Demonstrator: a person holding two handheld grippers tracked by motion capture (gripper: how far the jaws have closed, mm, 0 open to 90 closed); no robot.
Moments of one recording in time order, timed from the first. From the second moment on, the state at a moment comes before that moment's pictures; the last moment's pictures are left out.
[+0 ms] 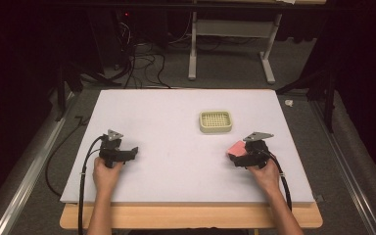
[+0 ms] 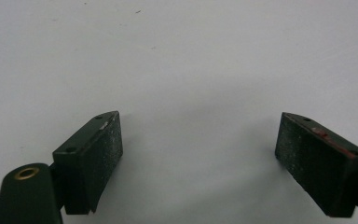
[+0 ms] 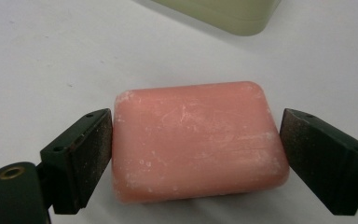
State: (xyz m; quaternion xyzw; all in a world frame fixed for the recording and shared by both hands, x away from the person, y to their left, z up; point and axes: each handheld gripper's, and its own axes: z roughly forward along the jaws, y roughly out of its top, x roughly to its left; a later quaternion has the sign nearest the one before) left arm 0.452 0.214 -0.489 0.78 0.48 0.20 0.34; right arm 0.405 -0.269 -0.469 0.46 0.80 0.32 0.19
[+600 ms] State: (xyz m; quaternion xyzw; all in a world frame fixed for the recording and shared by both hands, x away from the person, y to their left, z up) left arm 0.452 0.214 -0.489 0.78 0.48 0.20 0.34; right arm 0.408 -0.267 -0.477 0.46 0.81 0.31 0.18
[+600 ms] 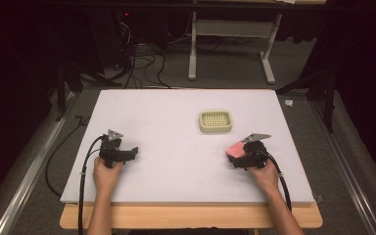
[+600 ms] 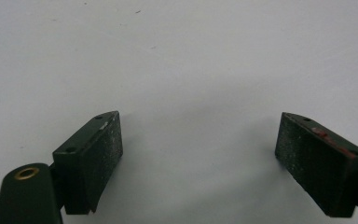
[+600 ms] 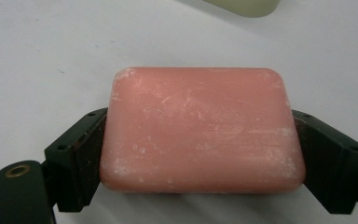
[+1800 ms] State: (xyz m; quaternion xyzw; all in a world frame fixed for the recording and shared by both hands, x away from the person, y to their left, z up) left arm 0.452 0.214 -0.489 0.78 0.48 0.20 0.34; right arm 0.401 -0.264 -0.455 0.45 0.80 0.34 0.19
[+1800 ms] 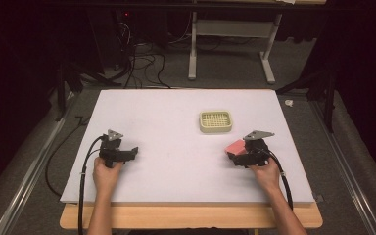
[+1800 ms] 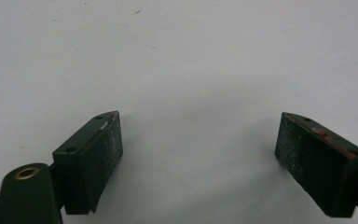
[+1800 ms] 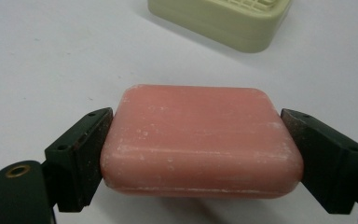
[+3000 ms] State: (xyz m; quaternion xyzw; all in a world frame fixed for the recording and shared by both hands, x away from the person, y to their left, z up) left arm 0.452 0.214 -0.489 0.78 0.48 0.20 0.34; right arm 0.424 -0.240 -0.411 0.42 0.81 0.36 0.19
